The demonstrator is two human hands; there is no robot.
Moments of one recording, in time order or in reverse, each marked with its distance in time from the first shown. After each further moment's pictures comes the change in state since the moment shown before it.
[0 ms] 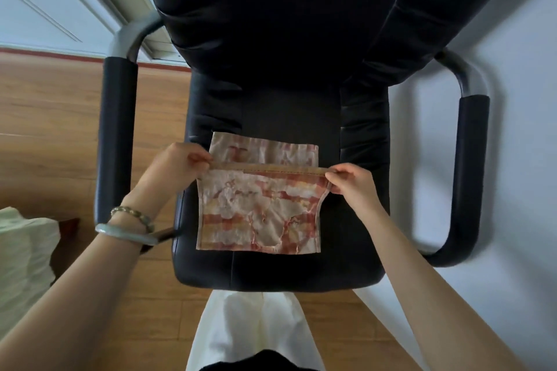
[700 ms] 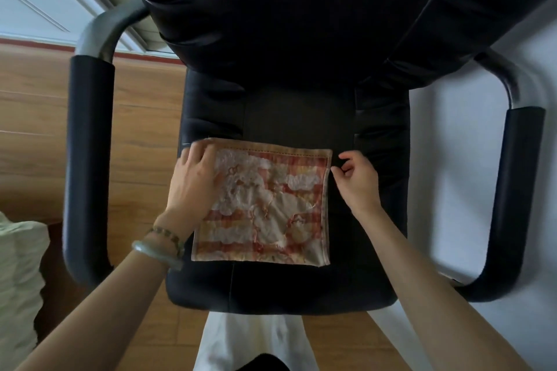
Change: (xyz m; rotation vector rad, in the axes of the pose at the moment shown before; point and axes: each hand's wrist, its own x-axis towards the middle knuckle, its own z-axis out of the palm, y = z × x) left_hand 0.024 0.000 0.055 0.254 0.235 0.208; right_hand 0.057 0.012 0.024 -0.447 0.220 -0.203
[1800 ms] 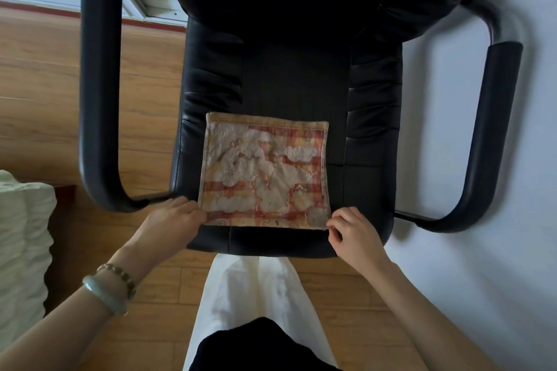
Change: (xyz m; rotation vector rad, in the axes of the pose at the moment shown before) left_hand -0.160 -0.033 -0.002 0.231 -0.396 0.403; right_hand -0.177 0.078 -0.020 -0.444 -0.281 -0.489
